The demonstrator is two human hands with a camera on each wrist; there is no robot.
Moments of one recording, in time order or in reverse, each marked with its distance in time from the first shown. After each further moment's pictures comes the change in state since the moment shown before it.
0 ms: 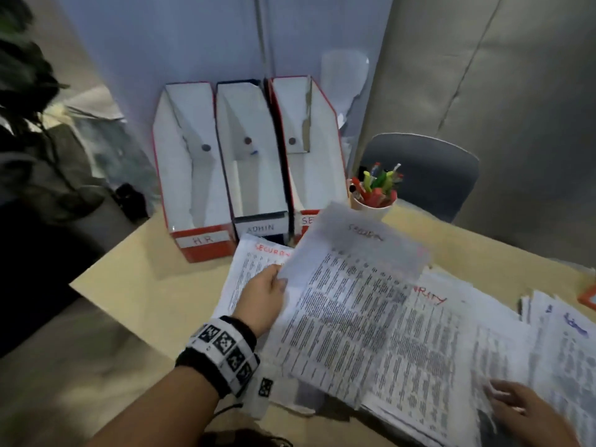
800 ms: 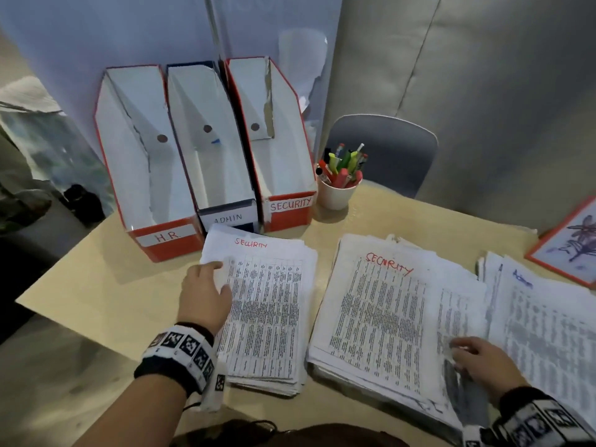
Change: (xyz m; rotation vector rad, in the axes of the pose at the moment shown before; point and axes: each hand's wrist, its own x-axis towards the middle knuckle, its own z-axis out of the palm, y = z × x) left_hand 0.008 -0.062 -0.017 0.350 0.164 -0.100; right_hand 0.027 0.021 0.016 0.055 0.127 0.001
